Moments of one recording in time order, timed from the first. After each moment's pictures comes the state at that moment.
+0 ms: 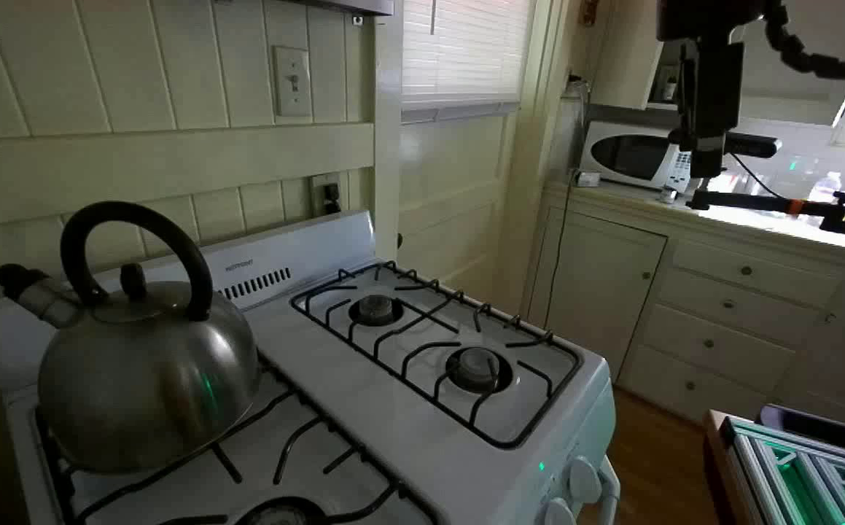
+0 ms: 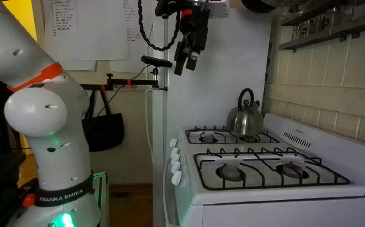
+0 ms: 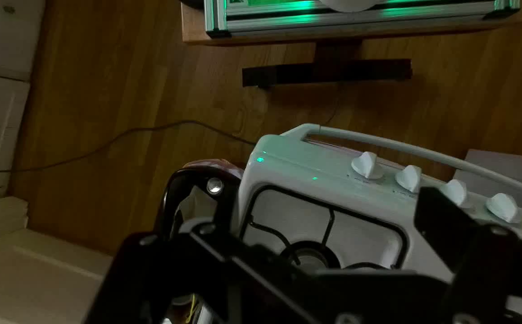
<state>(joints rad) -0.08 -0.60 -0.03 -2.23 -0.17 1.40 -0.06</state>
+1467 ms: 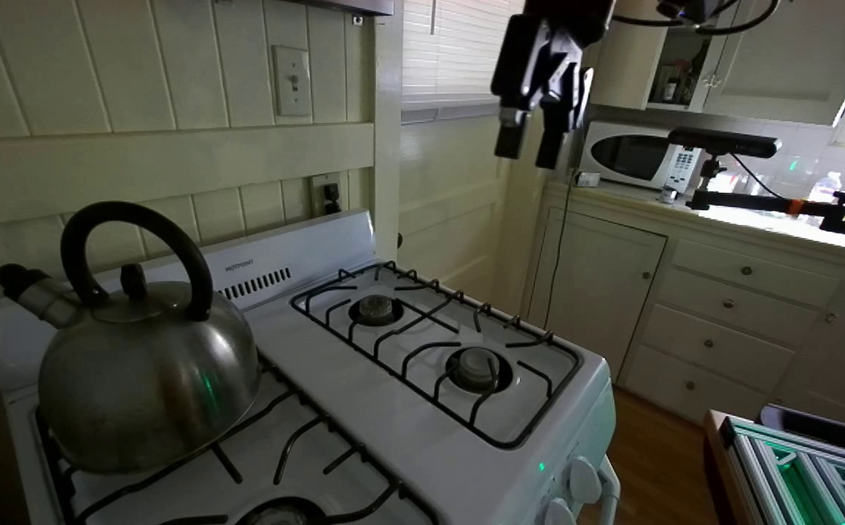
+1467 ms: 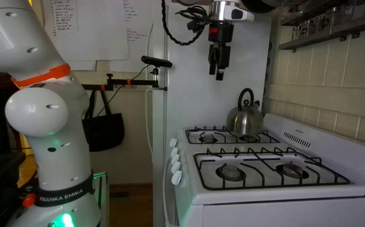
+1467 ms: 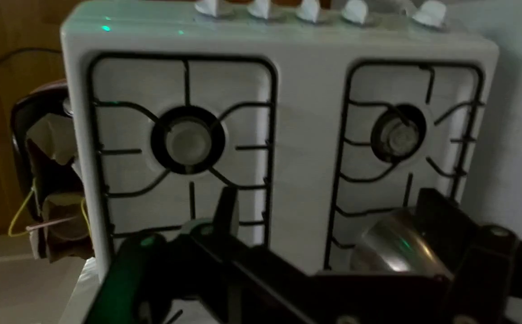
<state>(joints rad) -0.07 -0.40 -0.05 -2.15 0.19 1.79 0.15</state>
